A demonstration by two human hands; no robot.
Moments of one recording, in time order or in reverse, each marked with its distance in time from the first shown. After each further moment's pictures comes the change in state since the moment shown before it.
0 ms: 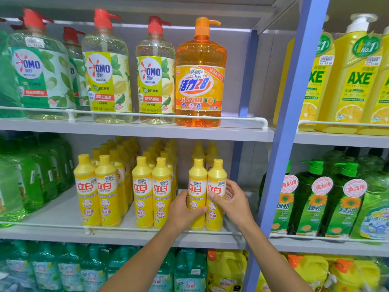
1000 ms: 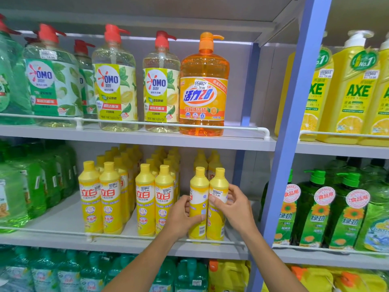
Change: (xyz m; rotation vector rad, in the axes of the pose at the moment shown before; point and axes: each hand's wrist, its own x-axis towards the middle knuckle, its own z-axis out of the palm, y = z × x) left_hand -0.002 0.005 -0.016 -0.033 -0.039 0.005; right_hand 0.001 -0.014 0.001 -0.033 0.026 -0.066
